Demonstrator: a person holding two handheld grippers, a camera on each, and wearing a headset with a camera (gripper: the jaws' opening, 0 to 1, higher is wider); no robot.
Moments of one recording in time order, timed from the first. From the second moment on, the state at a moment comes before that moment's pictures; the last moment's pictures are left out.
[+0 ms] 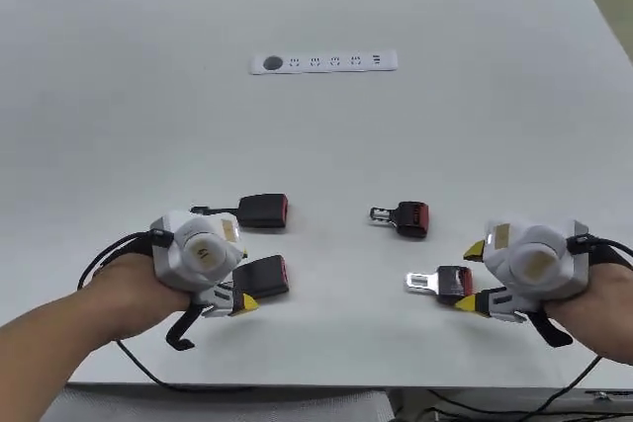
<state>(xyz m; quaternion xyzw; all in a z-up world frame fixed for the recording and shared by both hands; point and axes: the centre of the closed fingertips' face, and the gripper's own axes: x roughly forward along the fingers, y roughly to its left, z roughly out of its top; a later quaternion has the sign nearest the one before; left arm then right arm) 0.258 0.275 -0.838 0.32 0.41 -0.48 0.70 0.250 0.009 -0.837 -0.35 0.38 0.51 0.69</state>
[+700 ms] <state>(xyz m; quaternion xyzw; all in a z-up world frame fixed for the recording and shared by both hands) 0.257 0.276 -0.853 0.41 0.39 -0.54 0.62 0.254 0.014 -0.859 -0.36 0.41 0.53 0.65</state>
